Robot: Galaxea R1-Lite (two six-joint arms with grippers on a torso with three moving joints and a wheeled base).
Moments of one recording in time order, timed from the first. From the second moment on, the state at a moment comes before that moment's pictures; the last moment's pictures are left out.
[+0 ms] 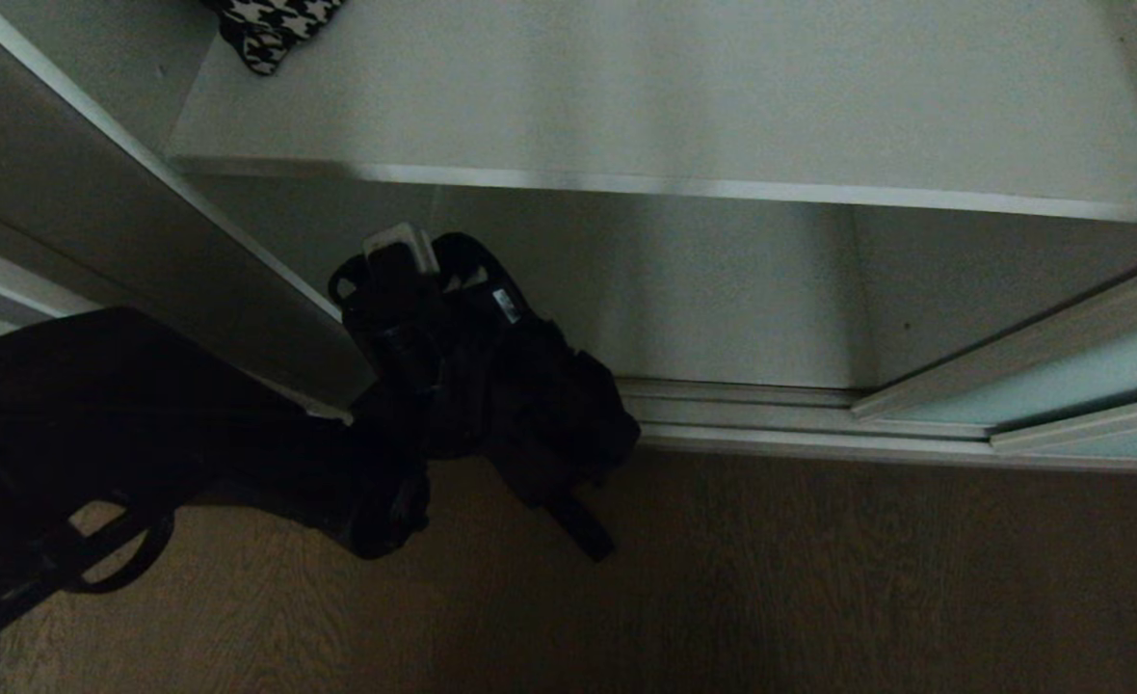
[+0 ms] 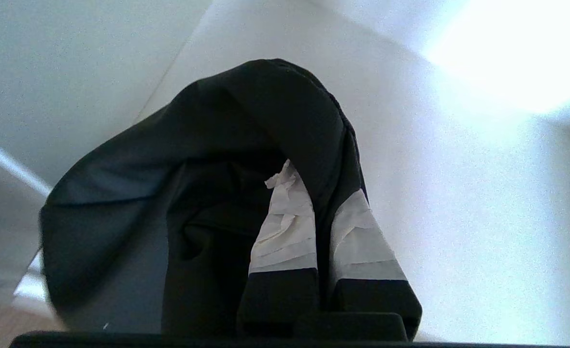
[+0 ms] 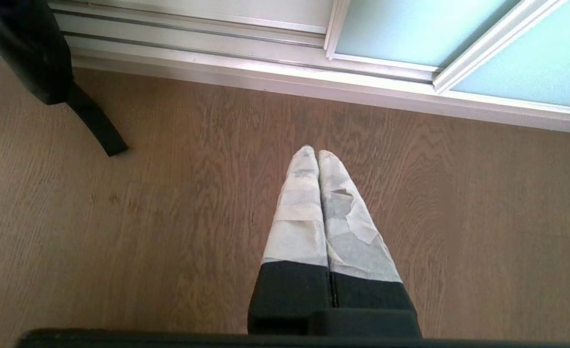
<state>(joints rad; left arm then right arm) -0.54 2.09 -1.10 -1.36 0.58 -0.19 0.00 0.00 0.00 0.00 0.01 -0.01</state>
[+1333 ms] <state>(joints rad) -0.36 2.45 -1.94 -1.36 0.42 -0.01 0.00 0.00 0.00 0.00 0.01 -0.01</state>
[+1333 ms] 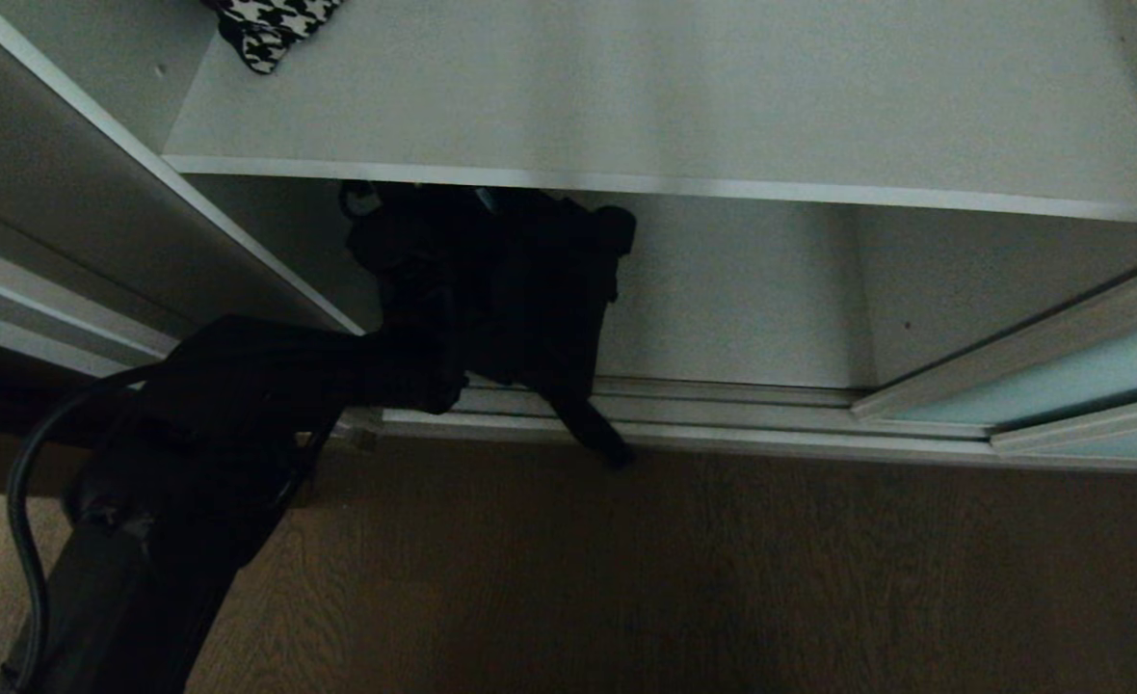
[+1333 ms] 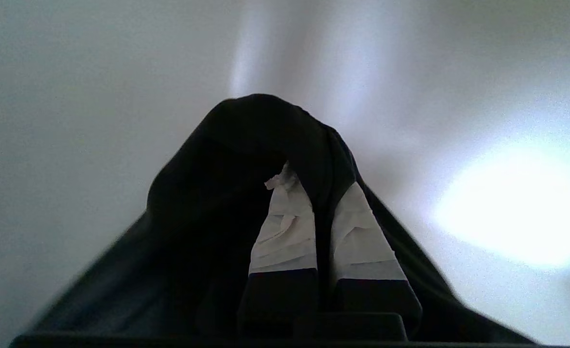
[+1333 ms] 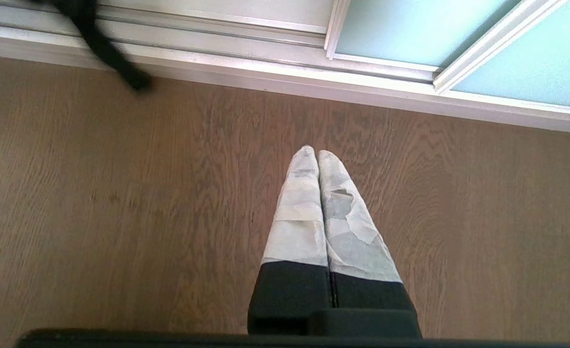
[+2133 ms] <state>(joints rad) -0.32 2.56 -1.93 -1.53 0.41 0.06 0.00 0.00 0.00 0.00 0.01 -0.01</state>
